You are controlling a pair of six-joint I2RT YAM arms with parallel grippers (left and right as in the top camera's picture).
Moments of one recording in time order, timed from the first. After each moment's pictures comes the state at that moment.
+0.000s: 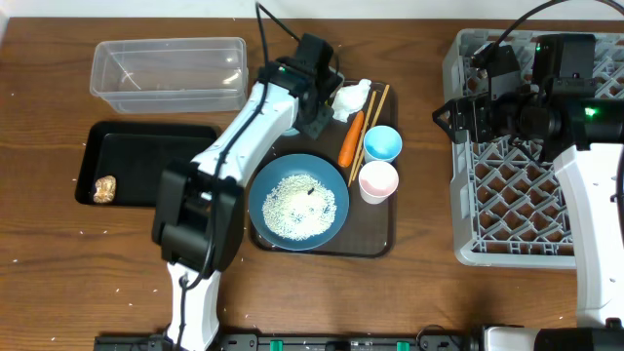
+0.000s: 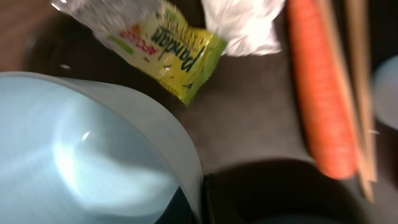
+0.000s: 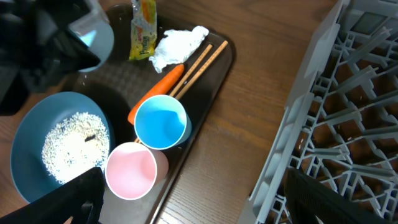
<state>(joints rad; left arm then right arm) -0.43 2.12 1.77 -0.89 -0.01 0.17 -0.01 1.51 1.53 -1.00 -0.39 -0.19</state>
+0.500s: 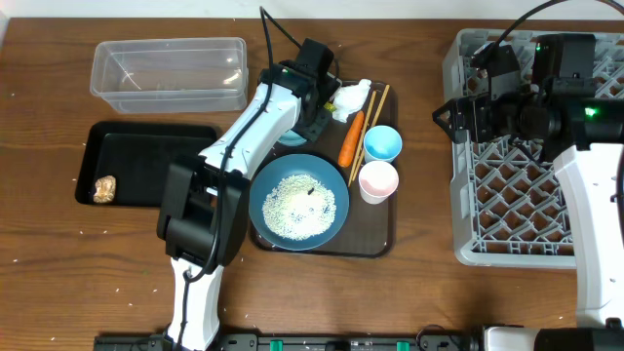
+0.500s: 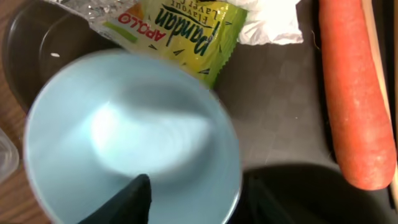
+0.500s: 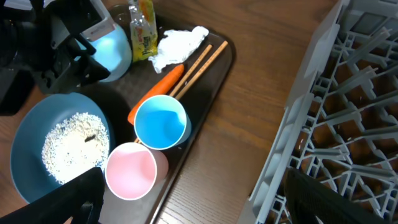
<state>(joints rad) -0.43 2.15 1.77 -0.89 -0.03 0.17 -0.01 1.51 1.53 -1.00 -0.39 -0.19</state>
